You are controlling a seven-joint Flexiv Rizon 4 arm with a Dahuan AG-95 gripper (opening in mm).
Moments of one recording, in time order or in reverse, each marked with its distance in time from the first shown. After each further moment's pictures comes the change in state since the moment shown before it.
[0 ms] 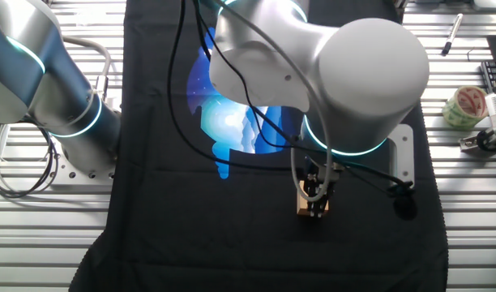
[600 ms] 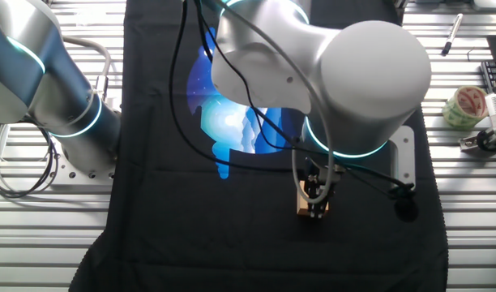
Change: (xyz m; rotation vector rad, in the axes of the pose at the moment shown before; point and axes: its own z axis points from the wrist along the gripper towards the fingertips) arm 0.000 -0.002 0.003 -0.007 0.005 -0.001
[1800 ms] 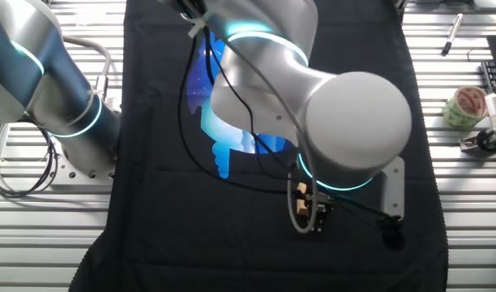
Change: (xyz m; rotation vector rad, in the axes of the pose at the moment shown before) arm -0.012 -0.013 0.033 -0.042 -0.043 0.027
